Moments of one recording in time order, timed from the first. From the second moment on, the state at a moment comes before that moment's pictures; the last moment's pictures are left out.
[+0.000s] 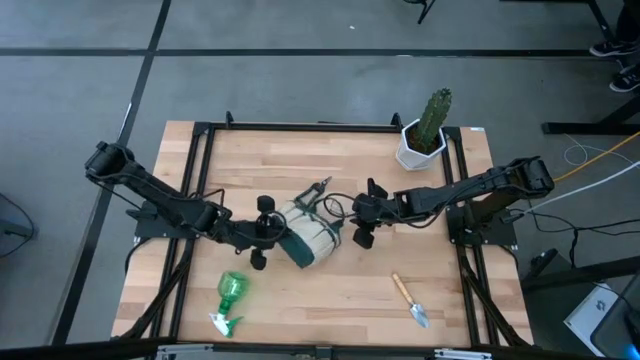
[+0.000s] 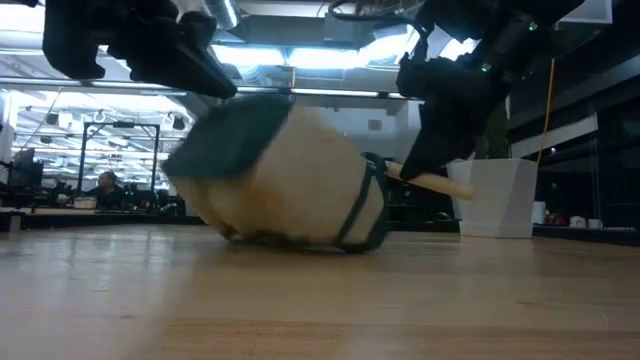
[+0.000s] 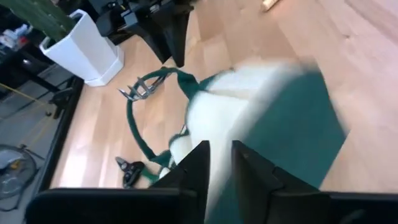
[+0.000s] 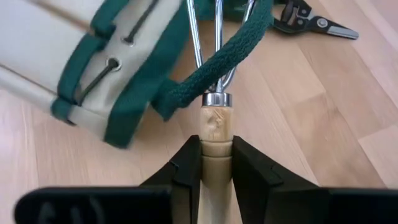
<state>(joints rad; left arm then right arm) -0.41 1.23 0.64 -0.02 -0.52 0.18 0.13 1.51 0.81 -0.22 0.21 0.44</state>
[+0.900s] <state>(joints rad) -0.29 1.22 0.78 0.04 -0.50 0.06 0.12 1.35 1.08 -0.30 0.09 0.17</state>
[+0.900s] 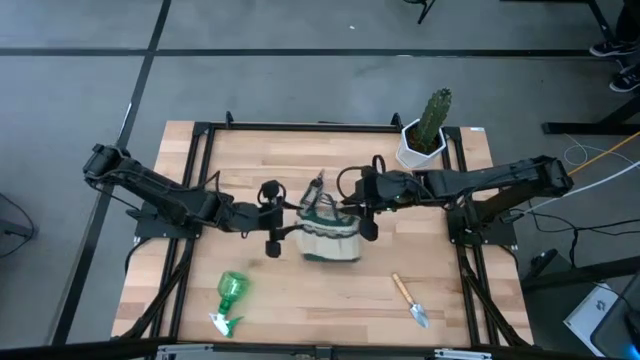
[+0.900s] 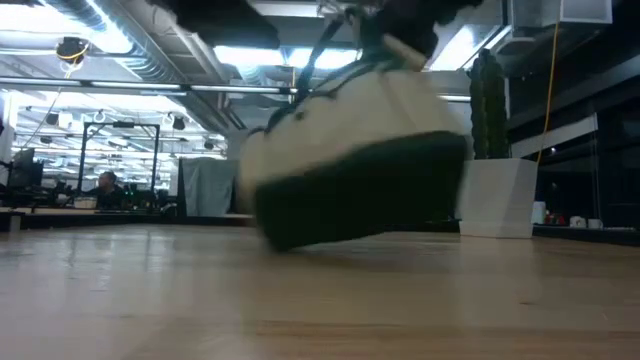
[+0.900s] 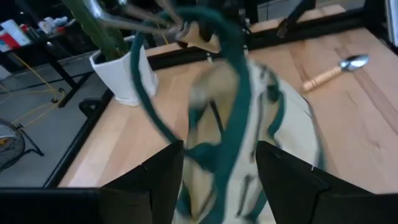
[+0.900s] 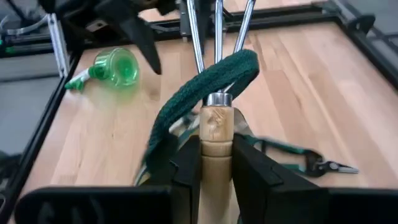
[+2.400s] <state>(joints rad) -0.13 1.47 0.79 0.57 -0.27 0.23 0.25 1.36 1.11 -0.34 0.10 0.13</state>
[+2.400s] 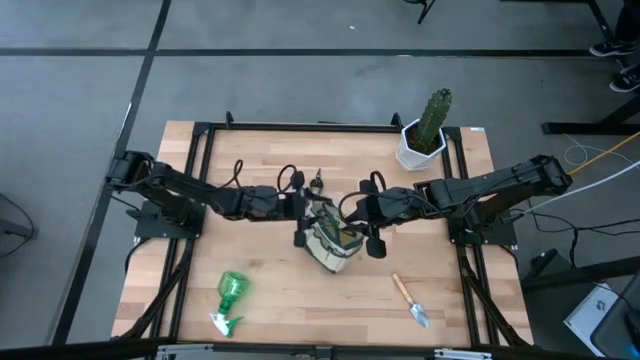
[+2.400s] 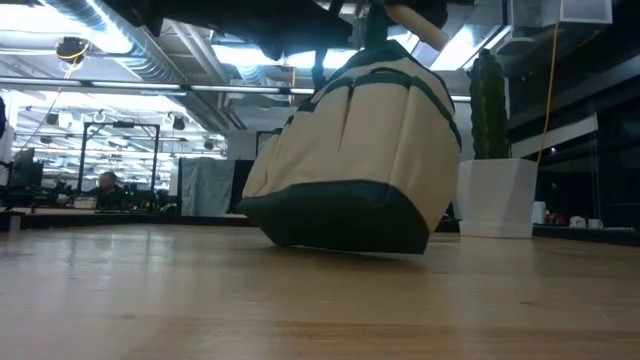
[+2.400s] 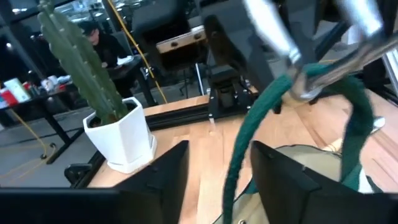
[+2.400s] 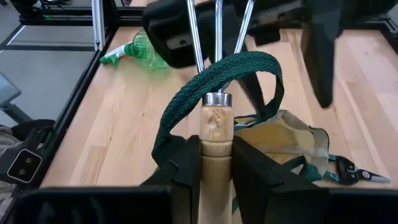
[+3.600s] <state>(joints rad) -0.34 1.45 0.77 0.66 -0.74 0.49 0.25 1.36 1.11 -0.57 0.15 0.39</state>
